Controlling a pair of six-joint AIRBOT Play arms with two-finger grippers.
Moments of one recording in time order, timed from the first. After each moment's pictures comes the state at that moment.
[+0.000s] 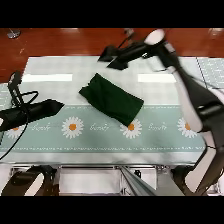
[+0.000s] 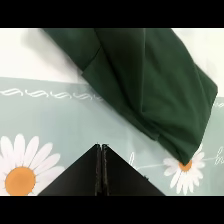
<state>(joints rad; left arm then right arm) -0.03 -0.63 0.60 0.96 -0.89 -1.51 0.26 -1.97 2.10 -0.61 1.28 1.57</state>
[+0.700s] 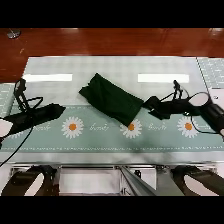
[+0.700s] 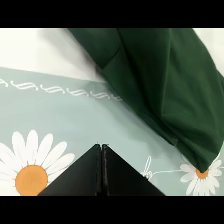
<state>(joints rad) -0.03 -0.63 0.49 0.96 -0.80 -1.50 0.09 -1.15 0.67 -0.75 0.84 1.62</state>
